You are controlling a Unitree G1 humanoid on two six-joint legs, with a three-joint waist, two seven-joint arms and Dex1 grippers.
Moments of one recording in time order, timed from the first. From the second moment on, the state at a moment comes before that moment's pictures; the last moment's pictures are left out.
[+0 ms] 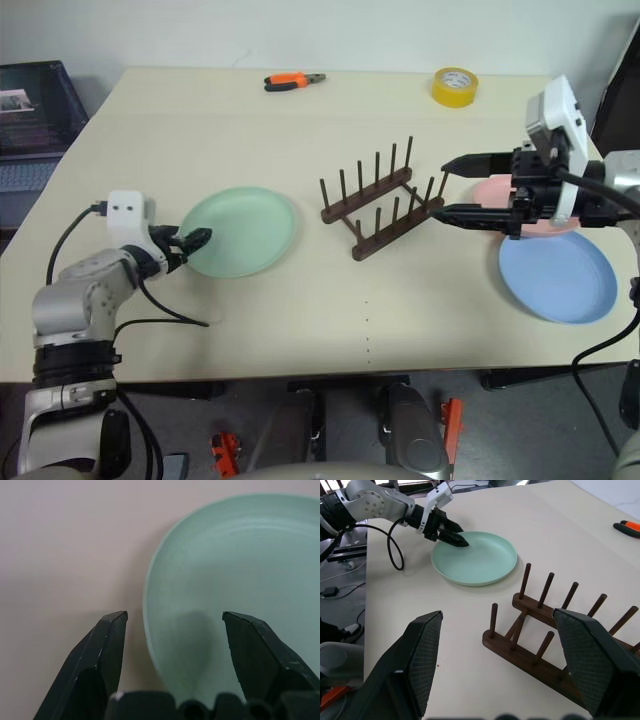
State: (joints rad) left arm -0.45 0.59 0.24 0.18 -0.30 0.77 -0.39; right arm -0.68 -0.96 -0.12 -0.21 0.66 0.82 1.19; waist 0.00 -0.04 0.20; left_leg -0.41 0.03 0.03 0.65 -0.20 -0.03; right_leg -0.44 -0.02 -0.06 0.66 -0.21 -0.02
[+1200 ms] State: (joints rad) left arm -0.65 0.76 0.28 -0.06 -0.31 0.99 -0.33; right arm -0.92 -0.41 0.34 -0.02 0.22 0.39 0.96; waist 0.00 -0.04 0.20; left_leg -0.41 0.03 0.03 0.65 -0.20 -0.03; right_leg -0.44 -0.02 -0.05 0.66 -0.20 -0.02
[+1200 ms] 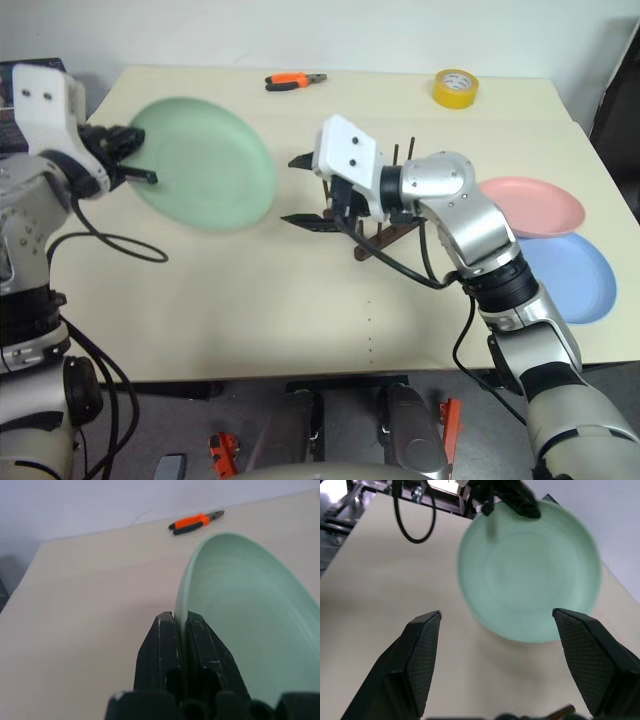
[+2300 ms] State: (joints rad) left arm -0.21 0.99 0.42 -0.43 -0.50 0.84 -0.79; right arm -0.82 -0.86 0.05 -0.03 0.41 0.63 1.24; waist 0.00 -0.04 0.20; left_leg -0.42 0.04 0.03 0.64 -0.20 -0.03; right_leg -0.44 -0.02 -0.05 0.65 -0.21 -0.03
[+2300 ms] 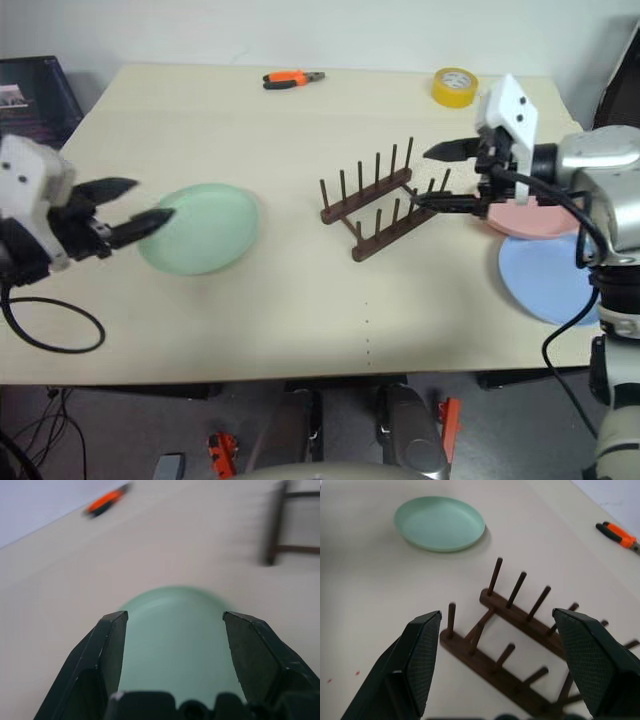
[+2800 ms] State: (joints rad) left arm -0.52 0.63 -0.34 -0.25 -0.19 0.72 -0.70; right arm -0.58 -0.94 -0.03 -0.16 0.41 0.65 1.16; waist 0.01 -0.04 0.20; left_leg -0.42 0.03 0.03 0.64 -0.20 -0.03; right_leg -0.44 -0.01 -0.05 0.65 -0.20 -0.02
